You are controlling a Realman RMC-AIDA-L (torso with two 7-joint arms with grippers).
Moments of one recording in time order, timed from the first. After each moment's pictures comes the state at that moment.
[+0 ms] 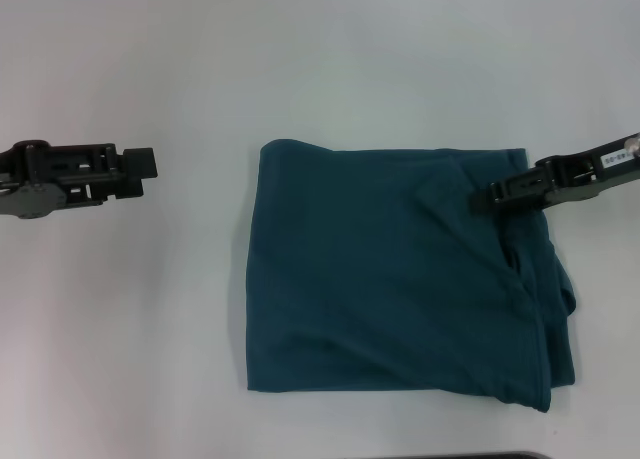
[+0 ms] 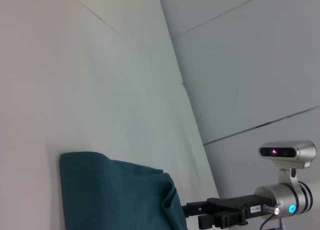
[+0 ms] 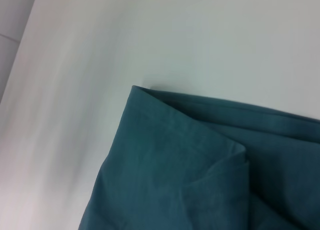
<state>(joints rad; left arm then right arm) -0.35 -2.07 -2.49 -1.09 -1.14 1.91 -2.53 0.66 1.95 -0.73 -0.62 -2.39 -1.61 2.34</state>
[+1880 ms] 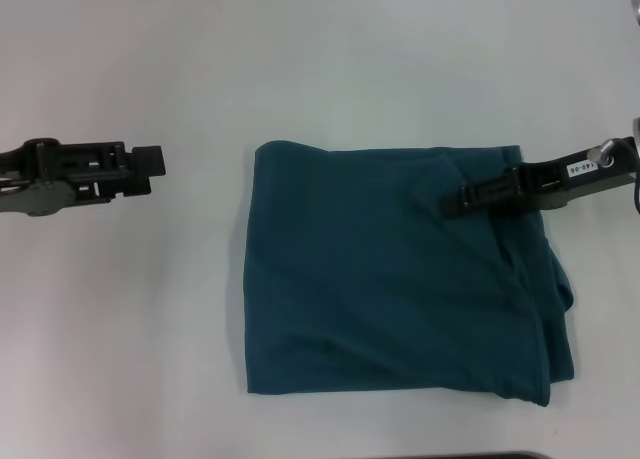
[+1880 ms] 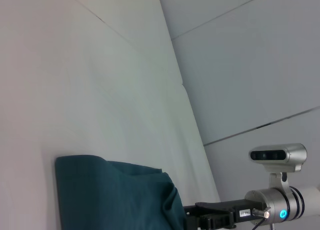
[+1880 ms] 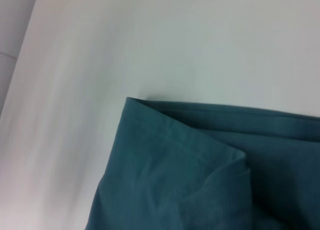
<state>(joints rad) -0.36 -2.08 -2.48 -1.07 -1.14 1.89 -2.52 0.66 2.00 -0.72 -0.59 -2.39 -1.53 2.36</state>
